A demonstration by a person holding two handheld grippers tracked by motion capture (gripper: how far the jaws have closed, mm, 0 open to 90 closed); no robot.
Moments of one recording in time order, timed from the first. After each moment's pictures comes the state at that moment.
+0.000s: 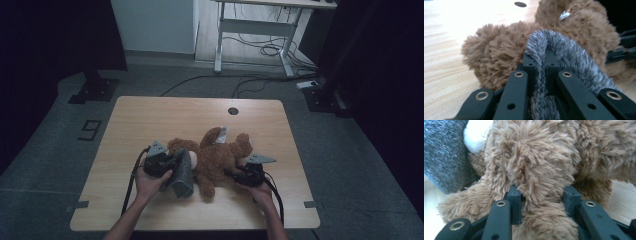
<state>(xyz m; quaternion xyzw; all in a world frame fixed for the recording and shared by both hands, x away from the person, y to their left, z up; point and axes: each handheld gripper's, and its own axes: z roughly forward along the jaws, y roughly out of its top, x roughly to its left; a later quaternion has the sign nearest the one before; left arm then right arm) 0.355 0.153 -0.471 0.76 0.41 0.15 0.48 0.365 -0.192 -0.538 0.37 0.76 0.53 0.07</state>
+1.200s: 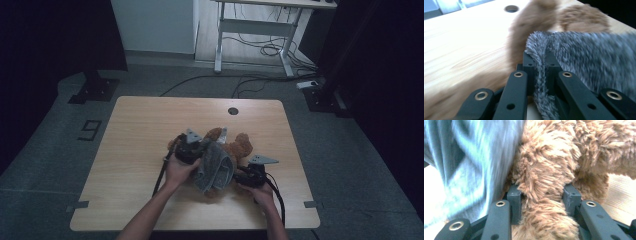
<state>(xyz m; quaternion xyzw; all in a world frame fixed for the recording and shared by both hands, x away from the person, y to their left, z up) 0.391 0.087 -0.461 0.78 0.41 0.18 0.43 0.364 -0.199 -0.542 0.38 0.75 0.53 0.06</state>
